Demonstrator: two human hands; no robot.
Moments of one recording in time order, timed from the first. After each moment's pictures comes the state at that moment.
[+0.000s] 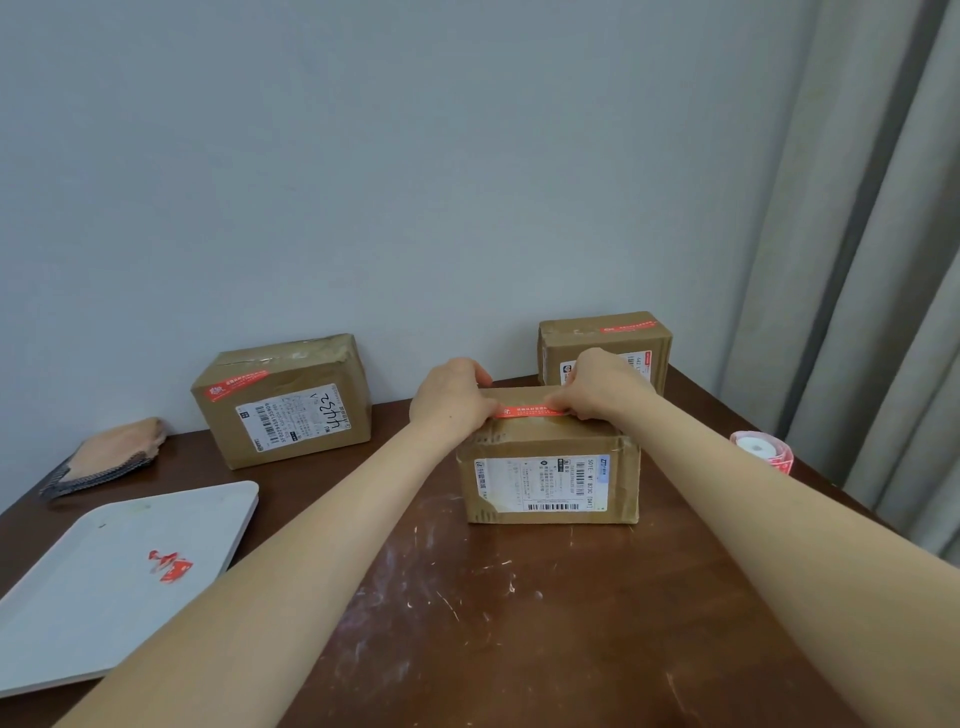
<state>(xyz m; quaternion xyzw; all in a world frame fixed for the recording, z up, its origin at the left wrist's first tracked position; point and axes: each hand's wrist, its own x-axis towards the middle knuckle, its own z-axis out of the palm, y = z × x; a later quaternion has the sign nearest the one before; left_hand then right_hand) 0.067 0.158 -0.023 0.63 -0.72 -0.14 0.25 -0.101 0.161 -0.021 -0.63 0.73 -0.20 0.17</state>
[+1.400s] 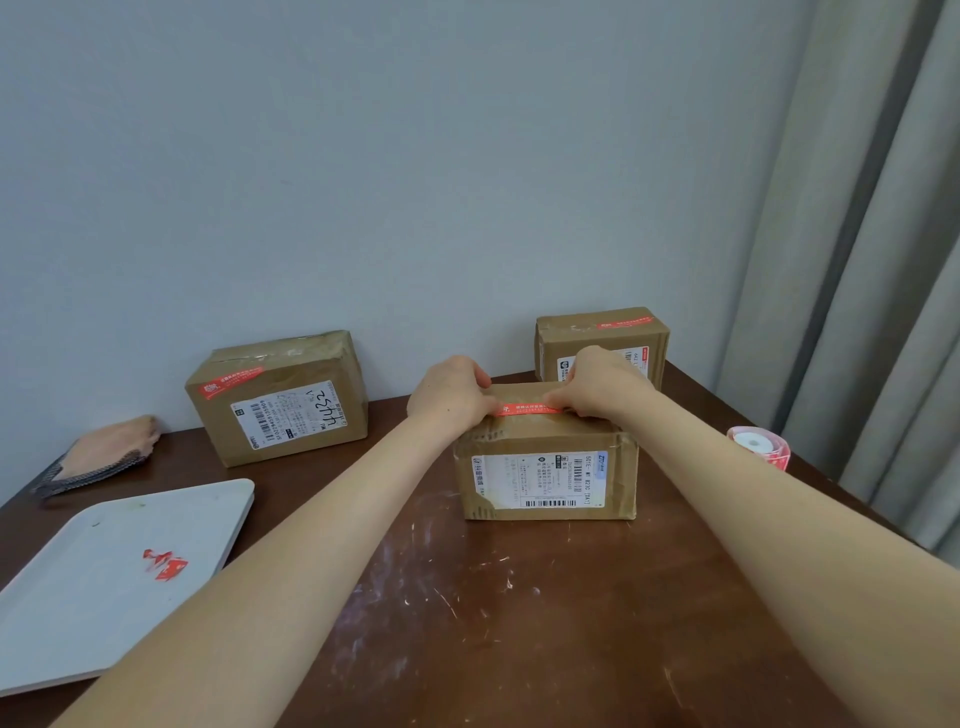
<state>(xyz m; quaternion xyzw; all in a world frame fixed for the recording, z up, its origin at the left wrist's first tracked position) 0.066 0.156 -0.023 0.64 -0.71 -0.15 0.23 -0.102 0.164 -0.022 -0.64 0.73 -0.19 0.17</state>
